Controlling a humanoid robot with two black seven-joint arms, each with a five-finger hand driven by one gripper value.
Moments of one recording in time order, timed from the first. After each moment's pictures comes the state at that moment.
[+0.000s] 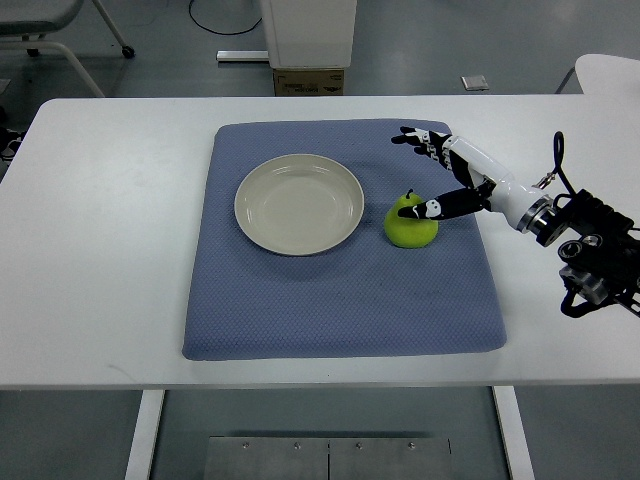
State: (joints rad) left arm -0.04 0.00 -0.11 -0.26 -0.03 0.06 -0.04; right arm 0.96 -0.43 0.06 0.95 -0.59 -0.05 0.61
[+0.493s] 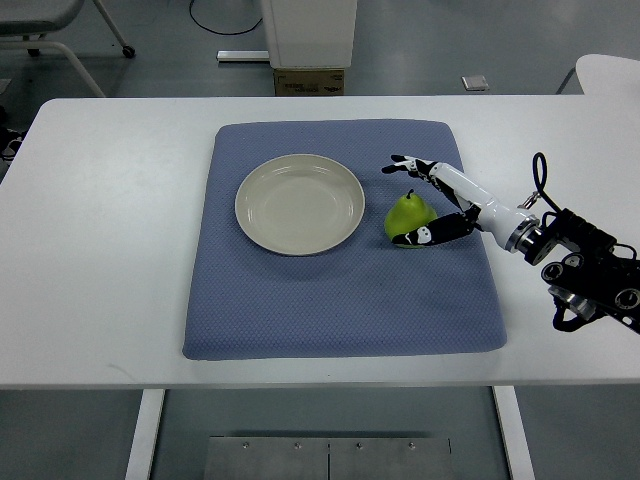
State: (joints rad) left arm -0.04 0.00 -0.11 -0.26 -0.03 0.06 -0.04; right arm 0.95 -0.38 -0.03 0.91 -0.64 -0.13 0.61
